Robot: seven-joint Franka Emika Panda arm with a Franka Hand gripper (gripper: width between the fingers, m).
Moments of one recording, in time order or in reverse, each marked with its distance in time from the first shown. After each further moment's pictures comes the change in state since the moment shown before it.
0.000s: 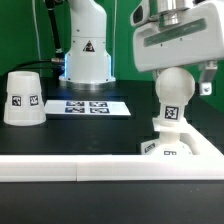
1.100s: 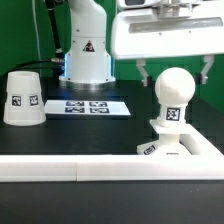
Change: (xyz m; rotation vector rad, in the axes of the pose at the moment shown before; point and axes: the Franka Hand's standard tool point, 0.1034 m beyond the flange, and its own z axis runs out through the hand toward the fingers) arm -0.008 0.047 -0.015 -0.121 -0.167 -0.777
